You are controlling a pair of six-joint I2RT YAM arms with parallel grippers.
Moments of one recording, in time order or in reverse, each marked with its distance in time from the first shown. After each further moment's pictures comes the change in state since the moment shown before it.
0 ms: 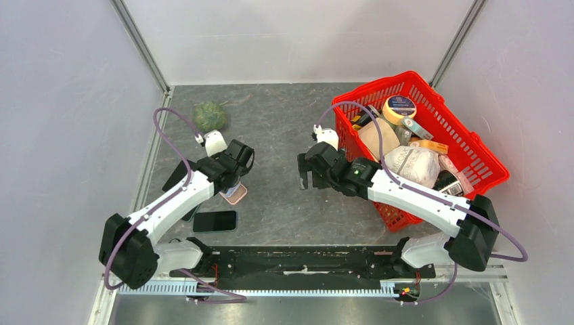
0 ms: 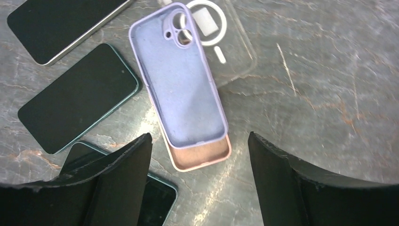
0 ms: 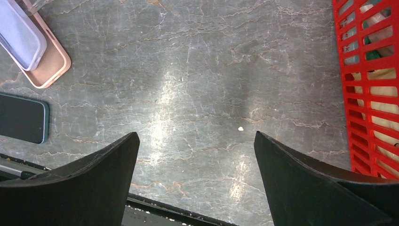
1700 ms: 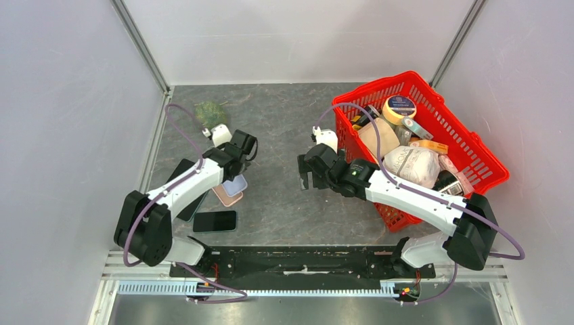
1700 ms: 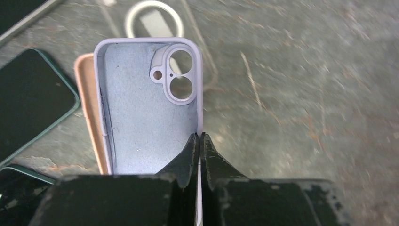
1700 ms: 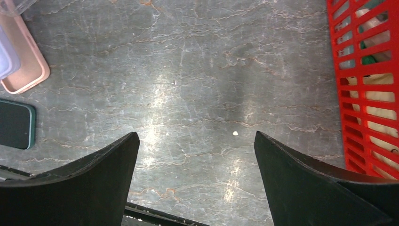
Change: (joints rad) left arm 0.096 0.201 0.047 0.186 0.125 0.002; right arm 0.002 0.014 -0.025 0.028 0.030 -0.023
